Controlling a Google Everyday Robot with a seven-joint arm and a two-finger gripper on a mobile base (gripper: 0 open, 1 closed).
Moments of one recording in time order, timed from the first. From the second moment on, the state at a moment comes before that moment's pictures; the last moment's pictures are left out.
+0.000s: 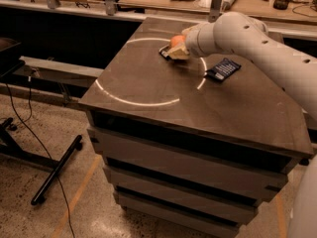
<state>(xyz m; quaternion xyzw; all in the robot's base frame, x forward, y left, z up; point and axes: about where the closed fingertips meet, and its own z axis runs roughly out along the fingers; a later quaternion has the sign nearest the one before) 0.800 -0.078 0.877 -0.46 0.73 0.00 0.51</state>
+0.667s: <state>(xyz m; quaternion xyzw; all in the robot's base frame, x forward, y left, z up) 0.802 -0.079 0.877 -0.46 0.72 0.00 0.52</state>
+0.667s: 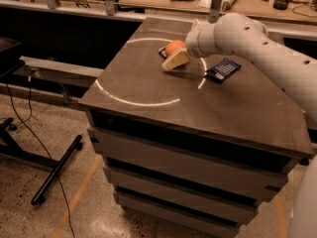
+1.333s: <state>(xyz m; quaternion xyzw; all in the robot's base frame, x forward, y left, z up) 0.794 -0.113 0.908 -0.43 0.73 0.01 0.53</state>
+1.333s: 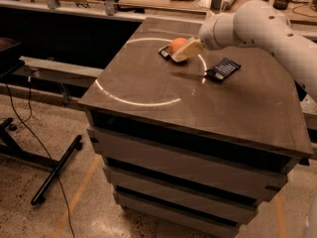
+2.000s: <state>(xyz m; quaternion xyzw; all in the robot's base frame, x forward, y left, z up) 0.768 -0.165 0.919 -0.41 0.74 0.06 0.52</state>
